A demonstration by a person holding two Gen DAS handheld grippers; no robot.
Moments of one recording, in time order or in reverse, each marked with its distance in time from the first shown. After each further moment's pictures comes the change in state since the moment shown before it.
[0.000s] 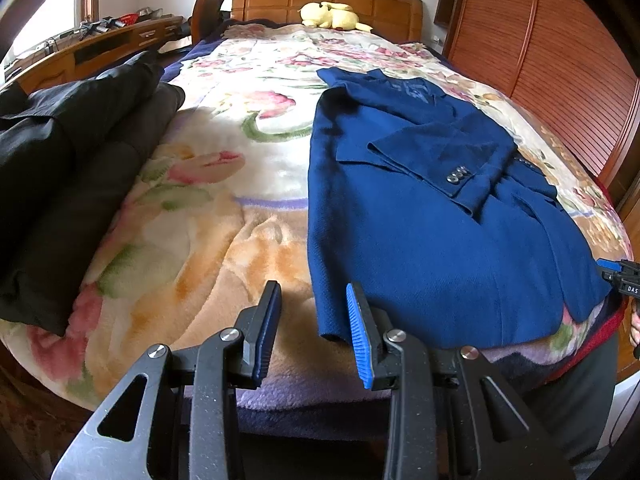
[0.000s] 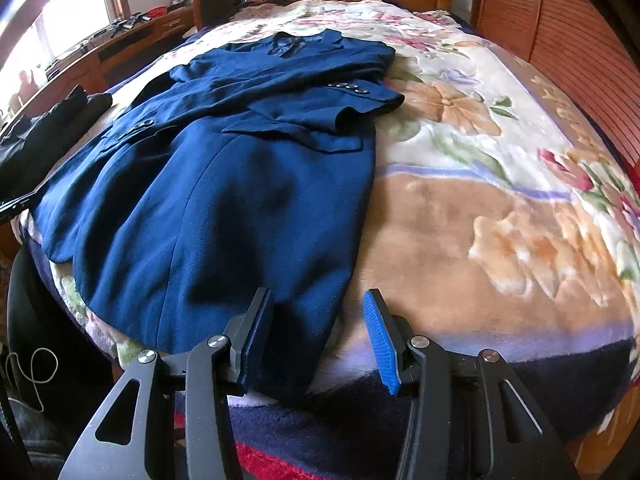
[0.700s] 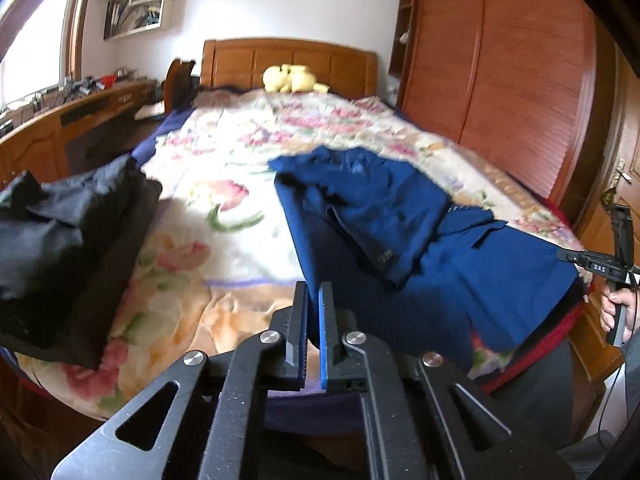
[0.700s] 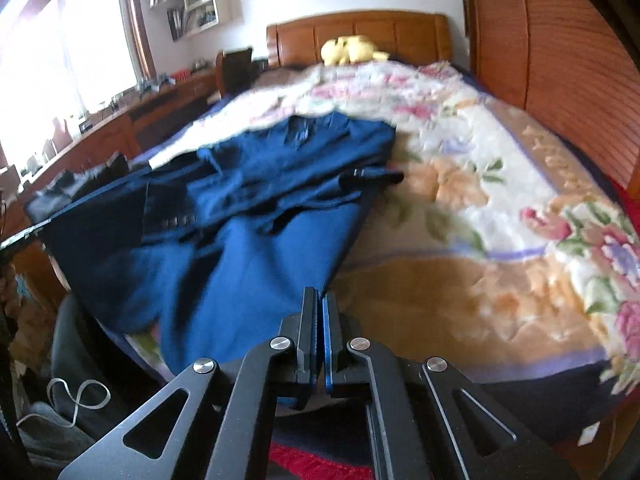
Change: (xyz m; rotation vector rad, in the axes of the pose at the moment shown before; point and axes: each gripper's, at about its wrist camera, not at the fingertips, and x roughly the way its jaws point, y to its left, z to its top) left arm -0.118 -0.043 0.018 0.080 -0.229 -0.107; right arm -0.092 -0.019 0.007 0.042 -0.253 0.090
